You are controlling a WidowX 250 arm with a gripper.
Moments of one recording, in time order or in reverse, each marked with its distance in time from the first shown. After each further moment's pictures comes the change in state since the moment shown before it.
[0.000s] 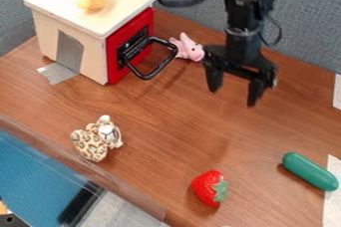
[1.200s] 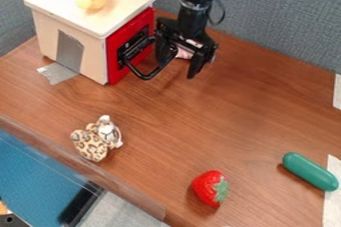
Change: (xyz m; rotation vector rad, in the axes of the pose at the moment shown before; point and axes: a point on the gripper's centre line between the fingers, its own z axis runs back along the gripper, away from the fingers) arm 0.007 0.092 -0.015 0.212 0.200 0.026
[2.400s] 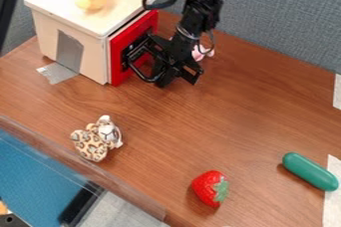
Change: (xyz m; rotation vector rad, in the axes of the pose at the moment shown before) arm -0.005 -0.001 -0.038 0.228 0.061 0.012
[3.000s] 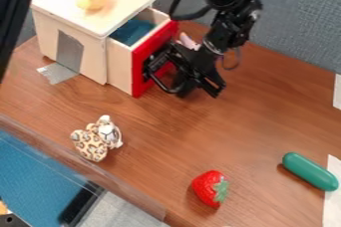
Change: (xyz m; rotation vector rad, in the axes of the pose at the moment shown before) arm -0.005 -0.050 0.022 -0.009 -0.041 -0.029
